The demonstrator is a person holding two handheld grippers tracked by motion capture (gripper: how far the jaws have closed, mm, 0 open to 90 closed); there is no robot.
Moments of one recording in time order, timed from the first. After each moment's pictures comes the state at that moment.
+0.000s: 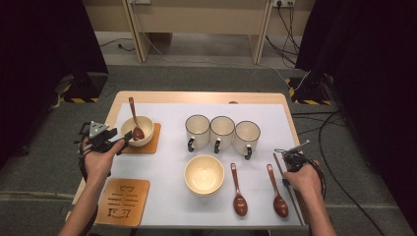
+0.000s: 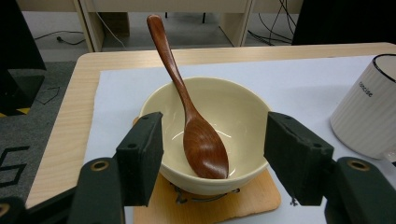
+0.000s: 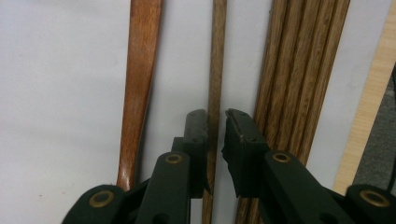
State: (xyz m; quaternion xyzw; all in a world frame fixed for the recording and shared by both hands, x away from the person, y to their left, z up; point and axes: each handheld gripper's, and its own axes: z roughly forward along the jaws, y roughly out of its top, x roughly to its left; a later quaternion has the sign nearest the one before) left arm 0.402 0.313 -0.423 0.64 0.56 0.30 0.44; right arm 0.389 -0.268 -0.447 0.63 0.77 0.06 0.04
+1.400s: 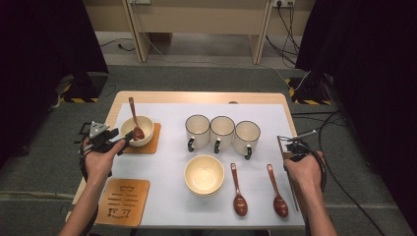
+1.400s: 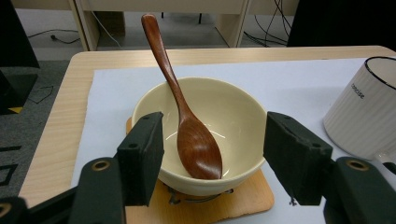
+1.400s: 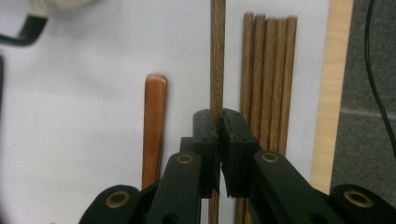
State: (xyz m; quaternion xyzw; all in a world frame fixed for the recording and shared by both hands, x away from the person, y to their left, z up) left arm 0.402 0.312 -0.423 0.64 0.56 0.29 0.45; right arm 0.402 -0.264 -0.415 0.66 0.74 0.12 0.09
